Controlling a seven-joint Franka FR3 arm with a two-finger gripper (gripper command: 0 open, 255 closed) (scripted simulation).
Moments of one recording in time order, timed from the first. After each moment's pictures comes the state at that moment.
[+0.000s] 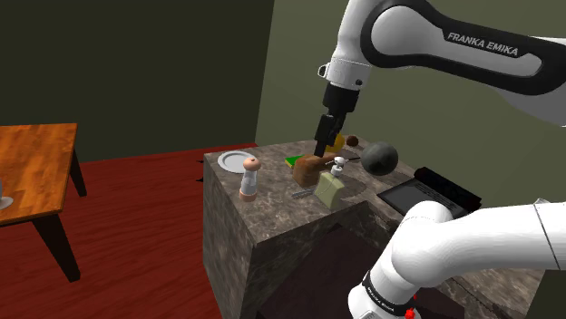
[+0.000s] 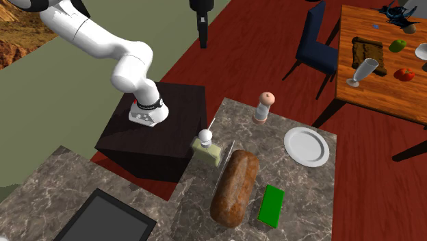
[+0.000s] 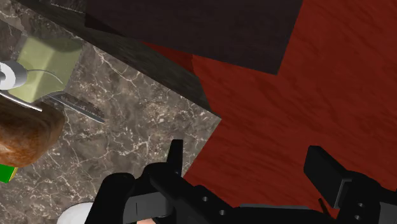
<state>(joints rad) -0.01 -0.79 0.07 -2.32 0.11 1.50 -0.14</state>
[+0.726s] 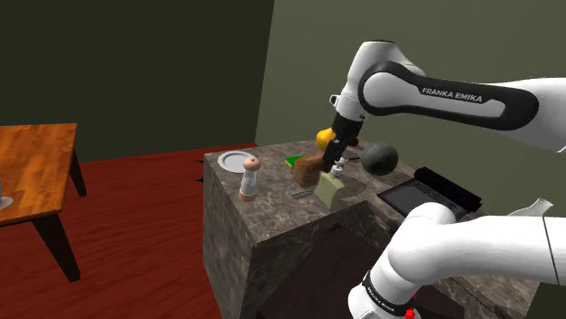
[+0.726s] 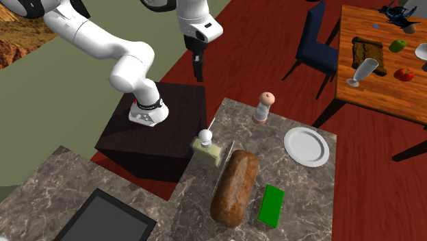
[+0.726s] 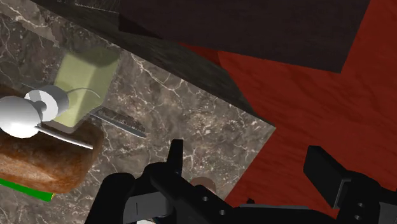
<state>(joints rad) -0.09 -0.89 -0.04 -2.60 -0.02 1.74 -0.25</state>
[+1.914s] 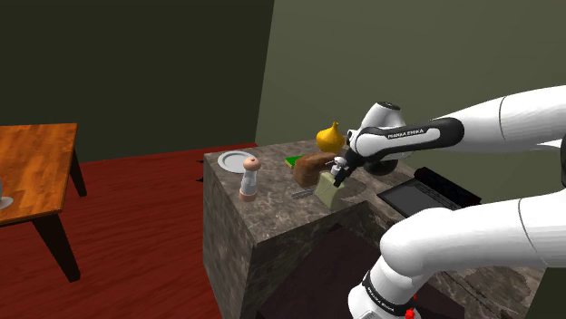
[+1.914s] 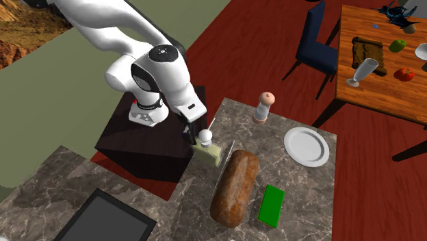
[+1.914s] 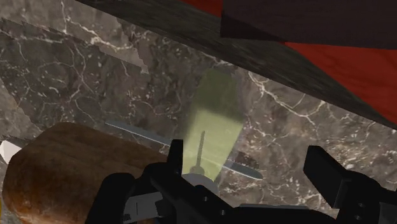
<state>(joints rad) -0.33 -0.66 -0.37 -2.86 -0.30 2.41 -0.46</state>
